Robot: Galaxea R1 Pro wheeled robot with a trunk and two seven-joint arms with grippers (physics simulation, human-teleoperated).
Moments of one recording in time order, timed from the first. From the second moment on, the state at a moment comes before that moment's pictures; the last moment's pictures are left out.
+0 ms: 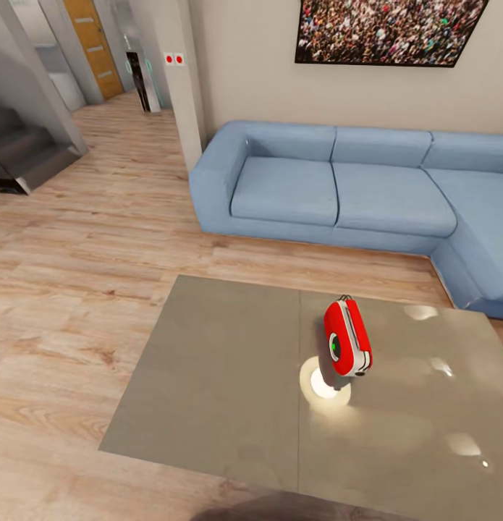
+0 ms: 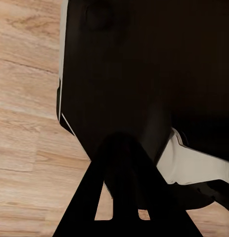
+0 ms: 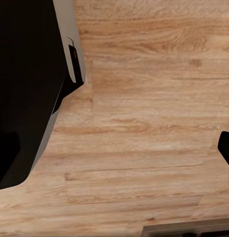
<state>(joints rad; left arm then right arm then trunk) -0.28 0.07 -0.53 -0.01 0.71 -0.02 -0.20 -0.05 -0.16 -0.47 -0.16 0.31 -0.09 0.16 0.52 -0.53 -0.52</state>
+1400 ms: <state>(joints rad) -0.28 0.07 -0.53 -0.02 0.70 -0.02 -0.20 -0.05 -0.16 -0.48 -0.15 0.30 -0.09 0.16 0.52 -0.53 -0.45</state>
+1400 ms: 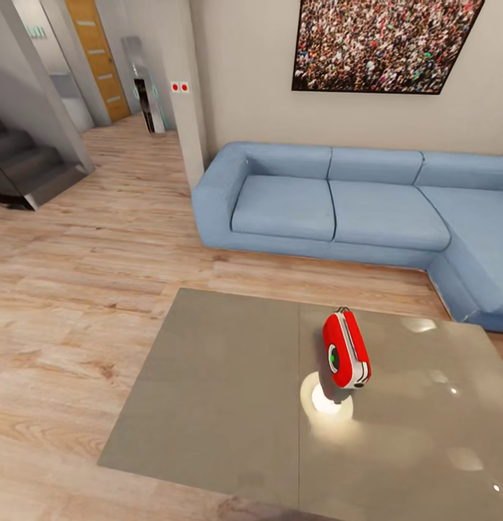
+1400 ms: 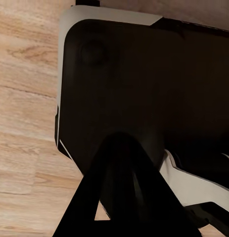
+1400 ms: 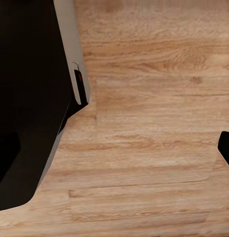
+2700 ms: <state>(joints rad) -0.27 0.07 -0.53 -0.02 0.70 -0.02 -0.20 -0.05 -0.16 -0.48 -0.15 0.30 -0.09 0.16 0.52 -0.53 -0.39</state>
